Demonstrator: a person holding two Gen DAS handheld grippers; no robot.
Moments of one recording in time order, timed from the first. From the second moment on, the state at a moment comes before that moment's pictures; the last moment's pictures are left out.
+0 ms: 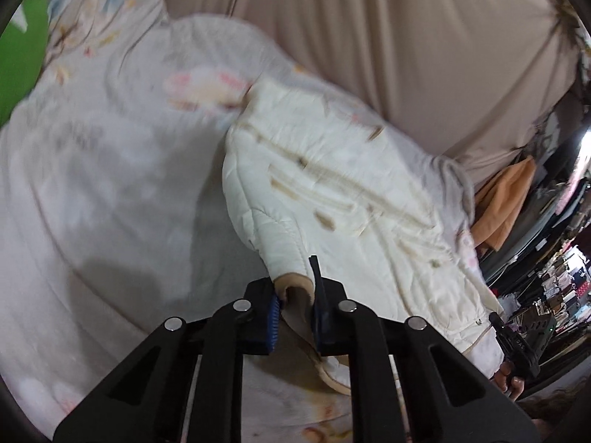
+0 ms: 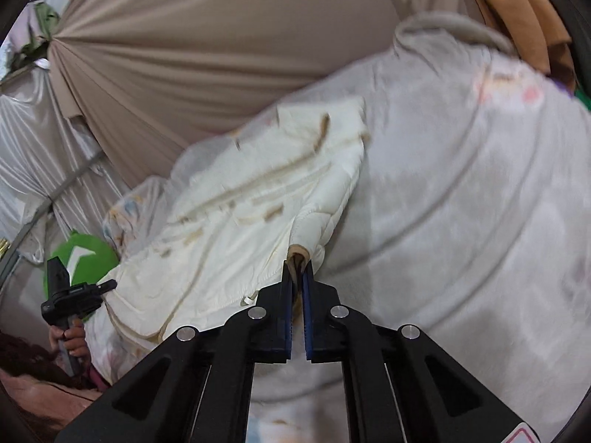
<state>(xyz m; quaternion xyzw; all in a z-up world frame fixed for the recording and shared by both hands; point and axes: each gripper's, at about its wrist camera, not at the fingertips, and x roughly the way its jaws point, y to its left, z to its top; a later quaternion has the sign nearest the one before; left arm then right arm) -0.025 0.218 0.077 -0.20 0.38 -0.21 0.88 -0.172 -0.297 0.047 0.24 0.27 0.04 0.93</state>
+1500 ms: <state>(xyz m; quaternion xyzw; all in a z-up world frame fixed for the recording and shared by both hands) 0.226 0.125 0.120 -0.06 0.25 -0.15 0.96 0.134 -0.363 0.077 0.20 0.22 -0.03 0.95</state>
